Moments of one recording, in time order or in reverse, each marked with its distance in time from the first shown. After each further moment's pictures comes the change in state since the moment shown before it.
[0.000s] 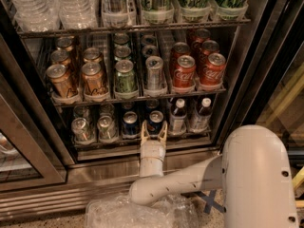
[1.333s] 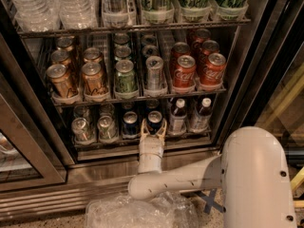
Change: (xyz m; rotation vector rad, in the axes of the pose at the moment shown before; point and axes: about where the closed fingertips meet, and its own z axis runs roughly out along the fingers) arm 0.005 0.006 0.015 0.010 0.002 0.025
